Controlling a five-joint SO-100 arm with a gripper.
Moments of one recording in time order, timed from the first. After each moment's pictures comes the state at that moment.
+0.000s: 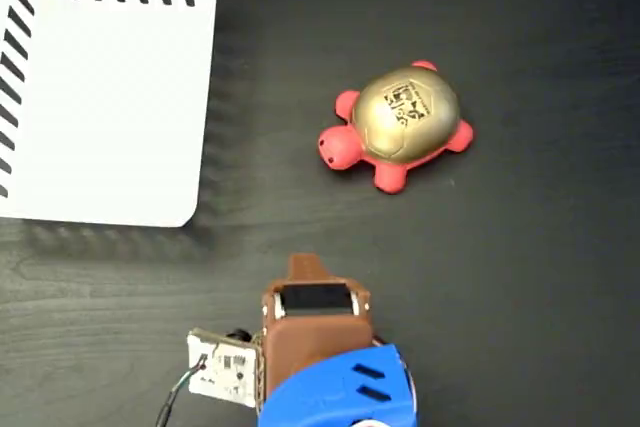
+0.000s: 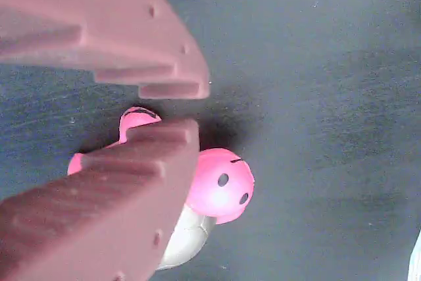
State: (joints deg) arm 0.0 186.2 167.9 70.9 4.7
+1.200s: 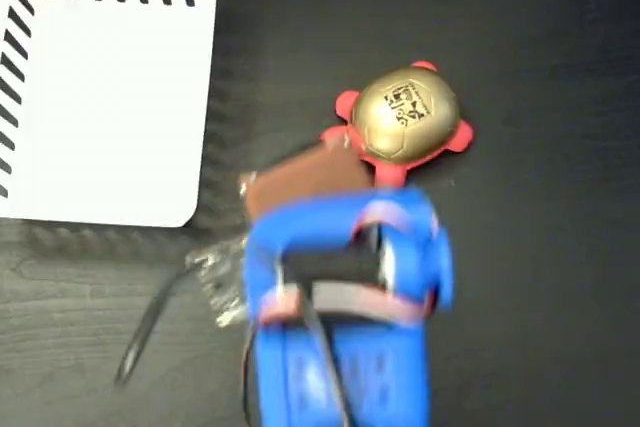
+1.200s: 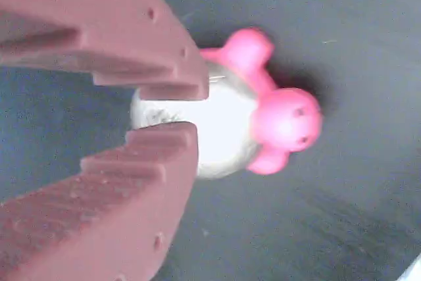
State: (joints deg) arm 6.7 124.2 109.2 87.8 -29.8
